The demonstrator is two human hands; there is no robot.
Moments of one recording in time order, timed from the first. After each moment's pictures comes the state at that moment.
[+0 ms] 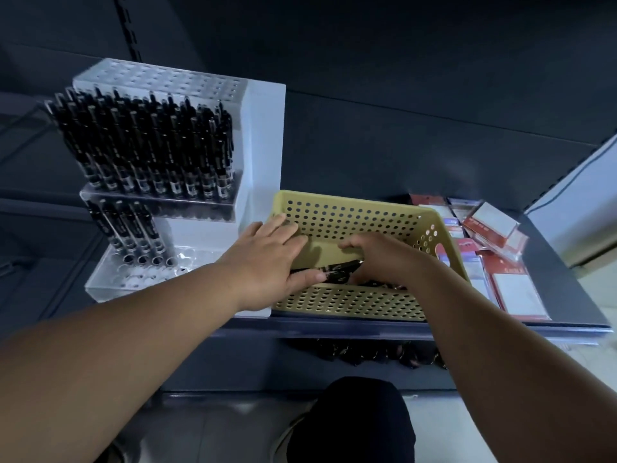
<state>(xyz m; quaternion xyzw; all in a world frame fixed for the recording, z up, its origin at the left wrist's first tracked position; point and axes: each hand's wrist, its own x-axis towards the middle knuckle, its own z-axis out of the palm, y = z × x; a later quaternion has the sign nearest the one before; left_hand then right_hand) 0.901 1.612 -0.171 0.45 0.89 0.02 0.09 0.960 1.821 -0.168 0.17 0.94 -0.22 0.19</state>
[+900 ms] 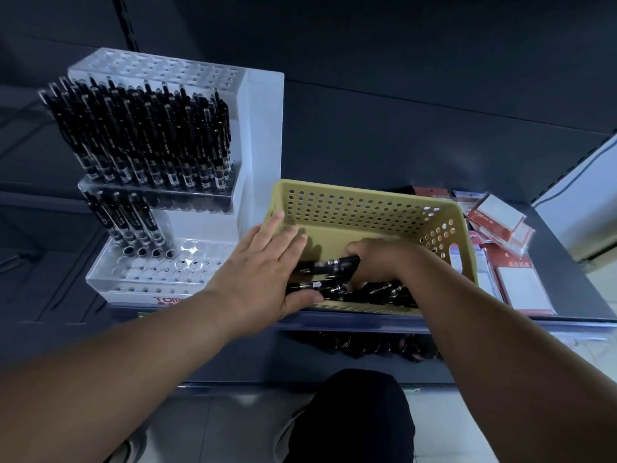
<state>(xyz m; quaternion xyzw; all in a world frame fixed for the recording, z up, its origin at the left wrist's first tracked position) 0.927 1.600 -0.186 0.45 0.89 0.01 -0.02 0.949 1.829 -0.189 0.16 0.93 -0.14 0.30</state>
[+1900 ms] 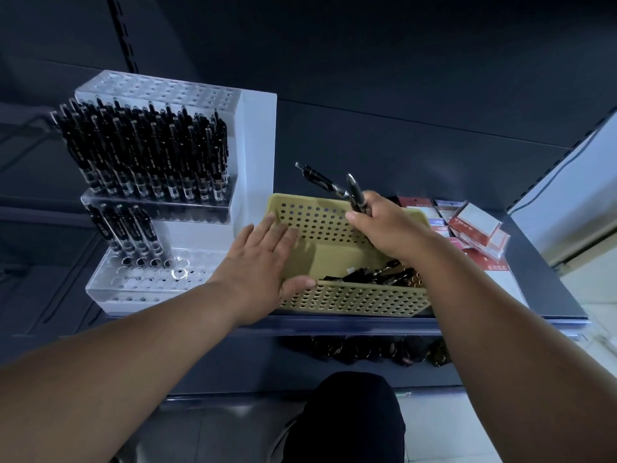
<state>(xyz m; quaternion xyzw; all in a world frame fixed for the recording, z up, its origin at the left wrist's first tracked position) 0.915 1.604 -0.181 0.42 0.91 0.03 0.04 0.969 1.813 -0.117 0.19 0.93 -0.31 0.02</state>
